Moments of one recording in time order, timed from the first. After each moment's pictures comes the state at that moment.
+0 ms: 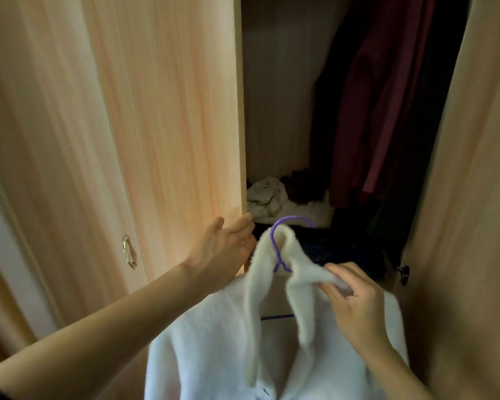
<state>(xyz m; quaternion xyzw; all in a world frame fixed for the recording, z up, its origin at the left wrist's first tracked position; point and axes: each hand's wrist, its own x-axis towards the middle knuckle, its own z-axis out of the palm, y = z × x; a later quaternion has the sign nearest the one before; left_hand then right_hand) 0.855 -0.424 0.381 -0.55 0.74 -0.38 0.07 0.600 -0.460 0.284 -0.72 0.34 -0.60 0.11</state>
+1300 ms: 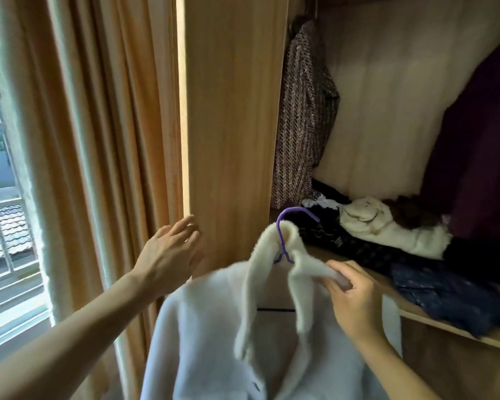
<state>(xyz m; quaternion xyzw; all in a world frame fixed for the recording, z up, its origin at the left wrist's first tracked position) 1.098 -0.135 0.364 -0.71 0.59 -0.35 -0.12 0.792 -0.305 0.320 -0.77 0.23 -0.57 0.15</state>
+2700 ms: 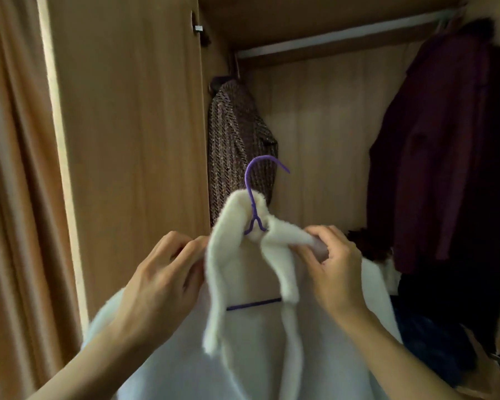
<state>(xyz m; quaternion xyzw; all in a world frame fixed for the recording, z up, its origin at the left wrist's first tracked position) 0.956 -0.246 0.473 -0.52 0.64 -0.40 -0.40 0.751 -0.422 0.457 -0.72 0.17 -0.68 0.05</state>
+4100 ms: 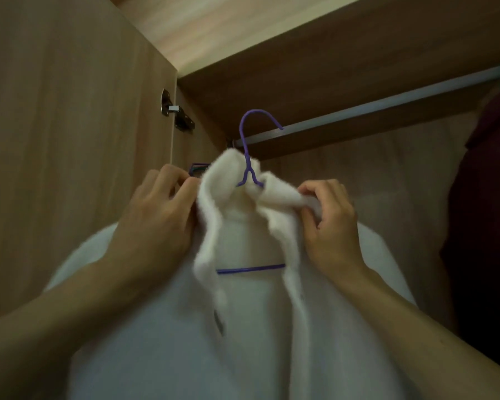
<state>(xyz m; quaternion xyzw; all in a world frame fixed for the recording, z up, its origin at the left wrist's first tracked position) 1.046 -0.527 0.711 -0.46 0.52 -0.65 -0.30 0.880 -0.720 0.699 -0.64 0.01 -0.76 -0.10</state>
